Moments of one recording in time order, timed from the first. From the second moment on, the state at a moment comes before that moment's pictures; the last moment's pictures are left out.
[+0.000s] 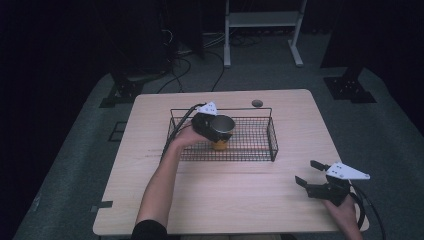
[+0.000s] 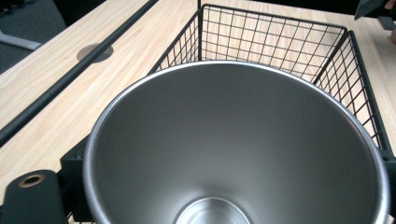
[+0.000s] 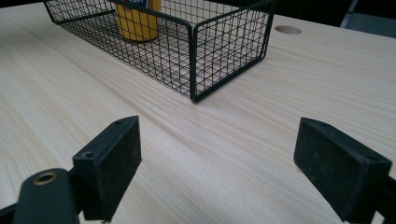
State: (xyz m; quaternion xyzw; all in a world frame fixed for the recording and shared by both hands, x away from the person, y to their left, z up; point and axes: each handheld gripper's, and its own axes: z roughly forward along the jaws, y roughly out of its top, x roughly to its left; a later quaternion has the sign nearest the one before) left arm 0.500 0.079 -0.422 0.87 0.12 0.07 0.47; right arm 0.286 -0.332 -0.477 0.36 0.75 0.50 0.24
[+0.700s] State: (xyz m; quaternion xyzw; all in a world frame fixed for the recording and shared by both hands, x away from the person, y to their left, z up) left arm 0.499 0.082 -0.421 0.87 0.14 0.08 0.46; right arm 0.286 -0.332 -0.477 0.36 0.75 0.50 0.24
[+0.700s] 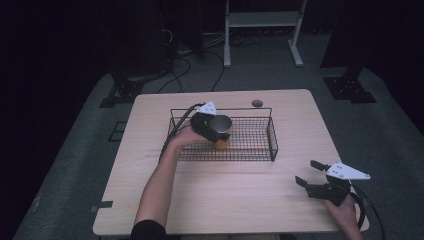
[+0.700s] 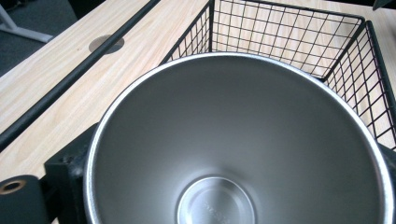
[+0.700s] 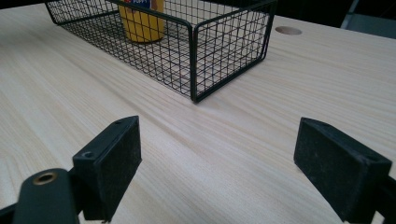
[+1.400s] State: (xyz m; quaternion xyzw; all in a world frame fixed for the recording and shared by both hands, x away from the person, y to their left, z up) left arm 0.499 0.086 -0.412 0.85 0.14 0.09 0.49; right arm 0.286 -0.335 -0.477 0.36 0.75 0.51 0.23
